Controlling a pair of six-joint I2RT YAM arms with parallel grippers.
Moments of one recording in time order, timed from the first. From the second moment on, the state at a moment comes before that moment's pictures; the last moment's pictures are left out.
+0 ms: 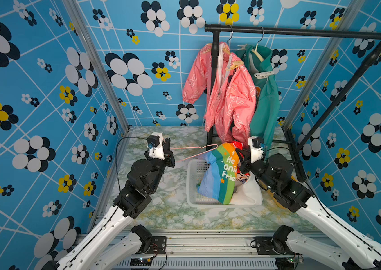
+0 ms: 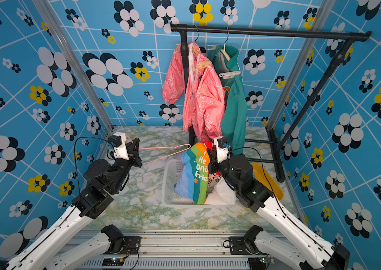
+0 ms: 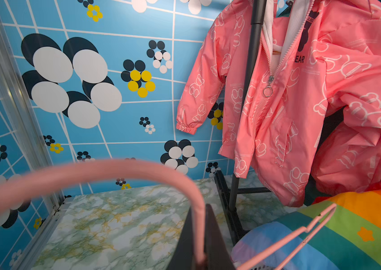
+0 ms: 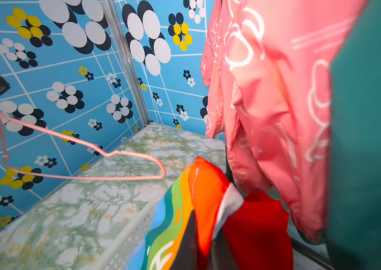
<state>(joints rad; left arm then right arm) -0.61 0.81 0.89 0.02 -0.37 -0.03 0.68 0.83 0.84 -0.10 0.16 0.08</state>
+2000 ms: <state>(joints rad) -0.58 0.65 0.78 0.10 -0.67 -0.01 0.80 1.32 0.79 -0.04 0.16 0.21</state>
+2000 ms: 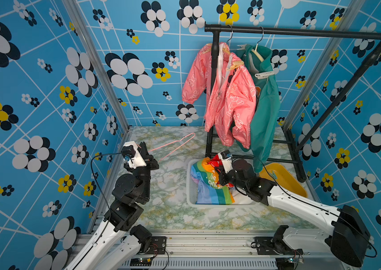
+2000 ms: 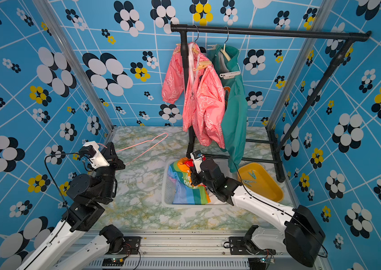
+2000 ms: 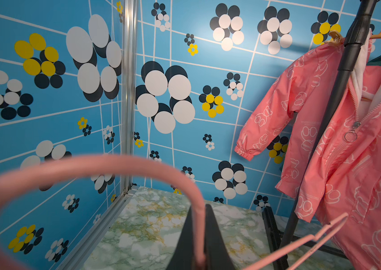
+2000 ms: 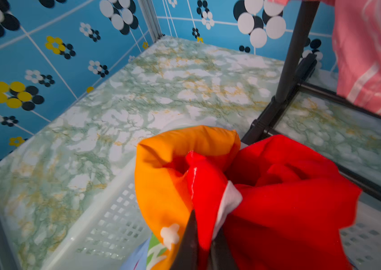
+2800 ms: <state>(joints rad) -0.58 0.67 0.81 0.04 -0.54 -0.01 0.78 1.76 1.03 -0.14 0.29 0.27</state>
